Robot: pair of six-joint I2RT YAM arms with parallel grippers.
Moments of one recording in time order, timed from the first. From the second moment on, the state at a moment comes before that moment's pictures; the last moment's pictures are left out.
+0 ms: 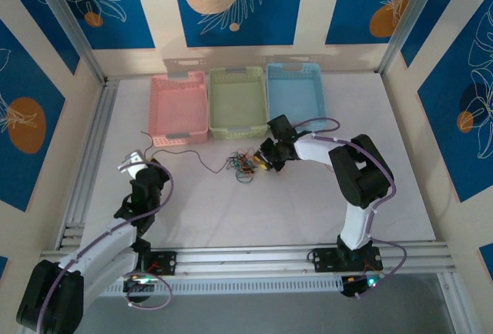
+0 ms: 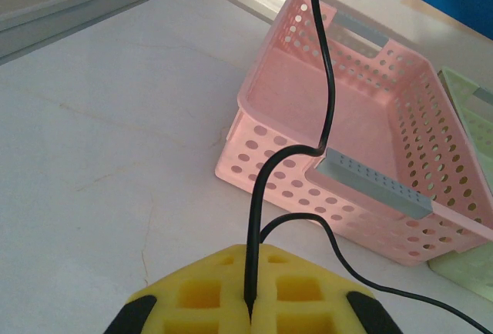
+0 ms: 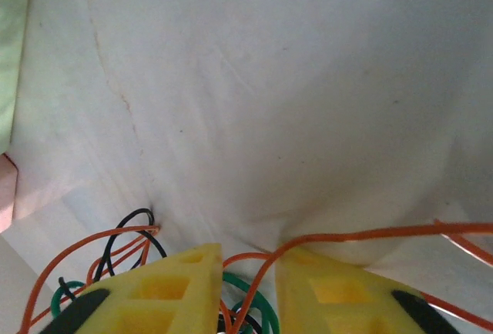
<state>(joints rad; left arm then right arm) -0.36 0.82 0.16 0.29 -0.54 -0.63 0.51 1.85 1.05 -0.28 -0.33 1.26</state>
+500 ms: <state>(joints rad) -0.36 0.82 0.16 0.29 -0.54 -0.63 0.44 1.77 1.05 -0.32 -0.31 1.15</state>
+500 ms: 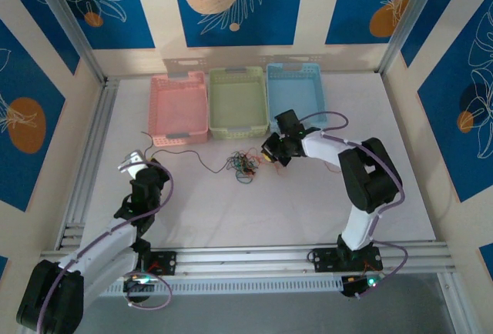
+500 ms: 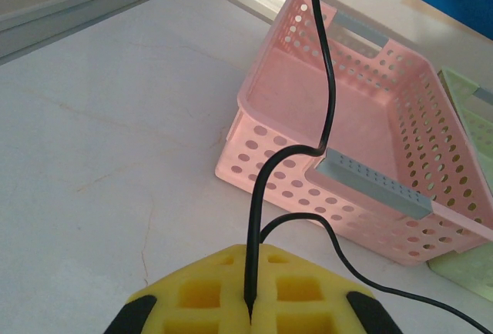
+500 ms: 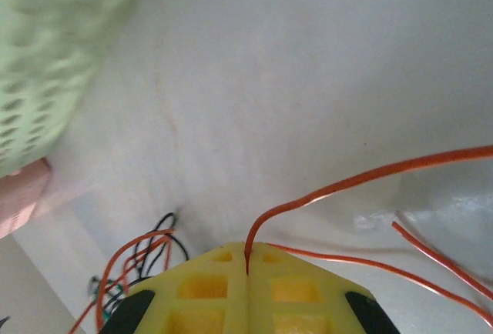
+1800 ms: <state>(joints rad) -0.33 0.82 0.16 0.37 -0.34 -0.59 0.48 1.33 0.96 -0.33 -0.28 0.59</state>
